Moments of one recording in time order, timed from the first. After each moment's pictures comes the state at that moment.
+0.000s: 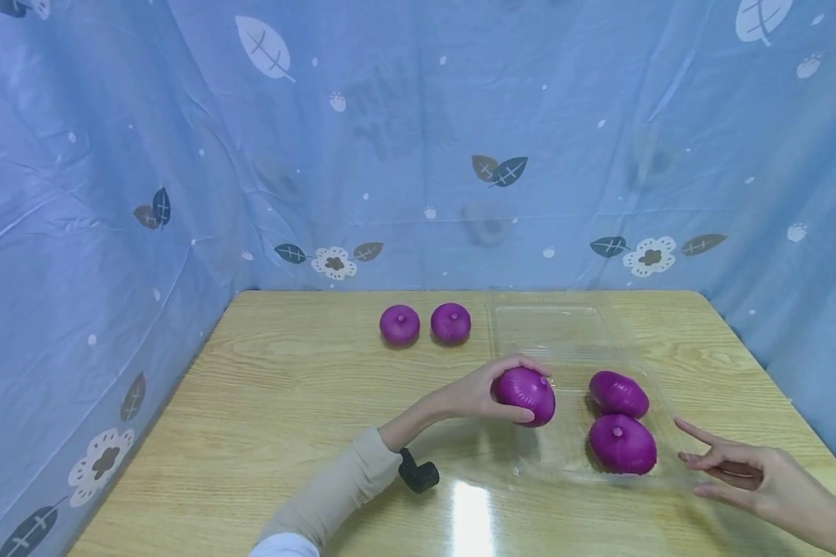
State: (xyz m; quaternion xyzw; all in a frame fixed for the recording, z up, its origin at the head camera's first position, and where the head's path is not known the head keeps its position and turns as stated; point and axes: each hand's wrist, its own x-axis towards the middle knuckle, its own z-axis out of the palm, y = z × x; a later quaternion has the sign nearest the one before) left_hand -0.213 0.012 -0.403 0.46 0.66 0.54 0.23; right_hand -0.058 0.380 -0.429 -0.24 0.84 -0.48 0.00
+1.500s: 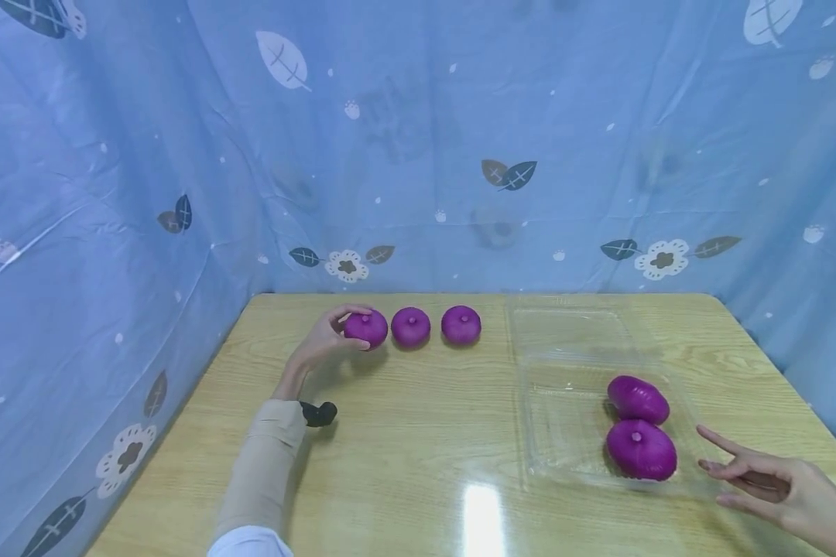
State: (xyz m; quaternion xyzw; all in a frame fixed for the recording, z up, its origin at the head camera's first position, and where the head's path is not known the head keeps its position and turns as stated) left_hand -0.313 -0.216 -0.420 0.24 0.75 0.62 0.07; right_hand -0.053 0.382 -0.442 -0.24 0.82 -0.51 -0.02
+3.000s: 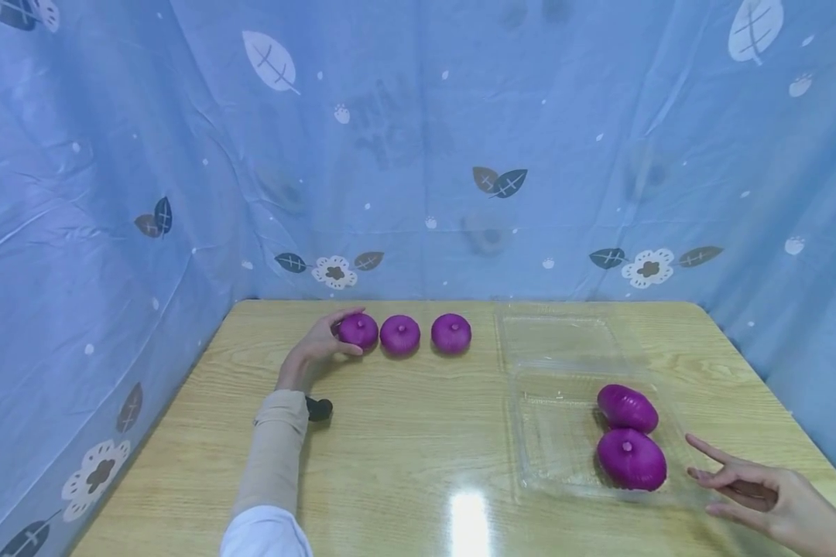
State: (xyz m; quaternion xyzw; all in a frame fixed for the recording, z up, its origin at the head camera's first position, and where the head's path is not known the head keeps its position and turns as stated) left_hand -0.349 -0.212 -0.438 0.12 0.79 0.58 0.15; right_hand -0.051 0.381 -0.436 -0.21 0.84 -0.50 0.01
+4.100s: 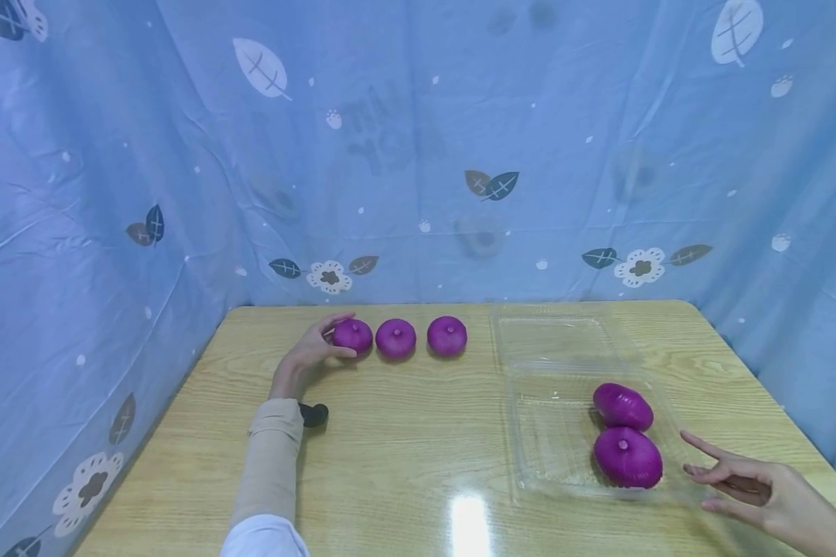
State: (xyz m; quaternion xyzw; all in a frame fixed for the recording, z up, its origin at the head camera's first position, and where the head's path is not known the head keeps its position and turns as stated) left_hand -0.354 -0.221 -0.446 0.14 0.76 0.61 0.15; right_hand -0.048 0.382 -0.439 -0.21 0.84 -0.51 0.01
